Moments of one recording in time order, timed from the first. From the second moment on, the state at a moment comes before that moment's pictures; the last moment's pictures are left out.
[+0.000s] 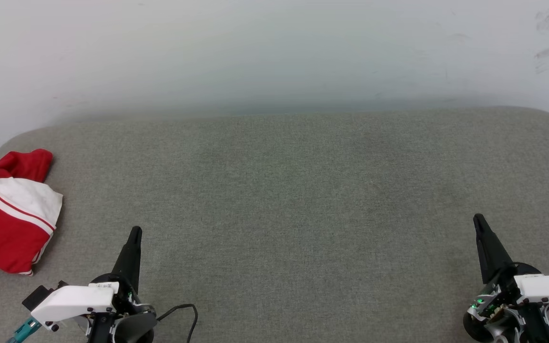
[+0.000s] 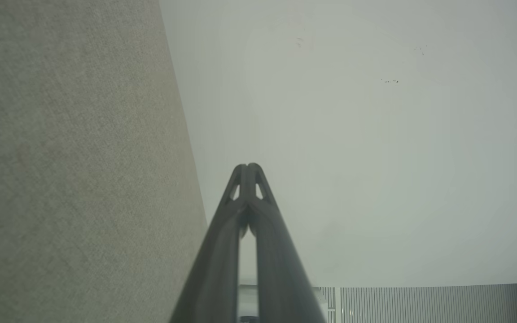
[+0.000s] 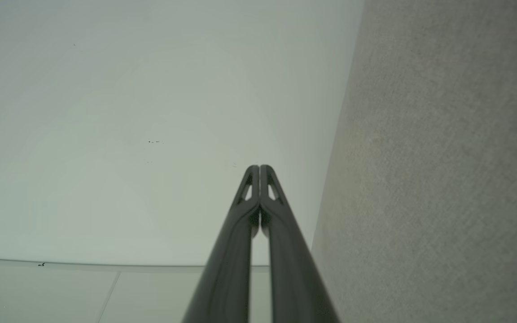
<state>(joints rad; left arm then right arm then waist) -0.11 0.05 0.11 0.25 -1.61 -0.13 0.11 -0.10 -0.05 -0.11 0.25 1.61 0.13 0.11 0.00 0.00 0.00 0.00</state>
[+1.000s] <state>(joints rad) -0.11 0.05 0.11 0.25 -1.61 -0.13 0.11 -0.10 -0.05 -0.11 0.25 1.61 0.13 0.11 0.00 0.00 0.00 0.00</state>
